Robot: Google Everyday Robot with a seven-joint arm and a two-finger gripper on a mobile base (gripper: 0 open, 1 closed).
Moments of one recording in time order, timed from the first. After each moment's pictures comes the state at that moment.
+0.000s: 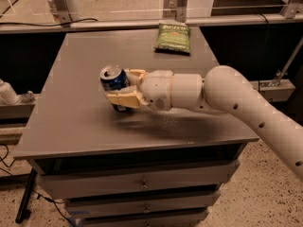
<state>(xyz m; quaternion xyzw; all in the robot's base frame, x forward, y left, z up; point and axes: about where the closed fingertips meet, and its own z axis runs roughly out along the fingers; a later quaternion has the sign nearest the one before) 0.533 0.085 0.893 -0.57 -0.49 -0.54 0.37</state>
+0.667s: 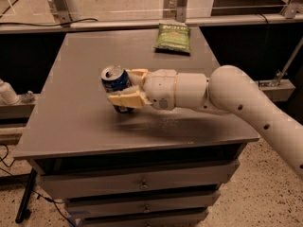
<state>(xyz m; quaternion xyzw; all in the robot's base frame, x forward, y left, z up) 0.530 0.076 0.900 -0.57 -0.49 -0.55 0.37</state>
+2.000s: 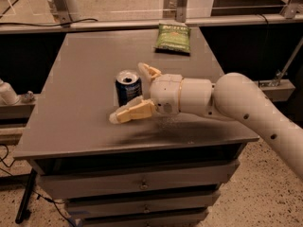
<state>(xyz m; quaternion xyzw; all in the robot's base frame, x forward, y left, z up) 0.529 0.063 0.891 -0.59 -0.47 -0.55 0.35</state>
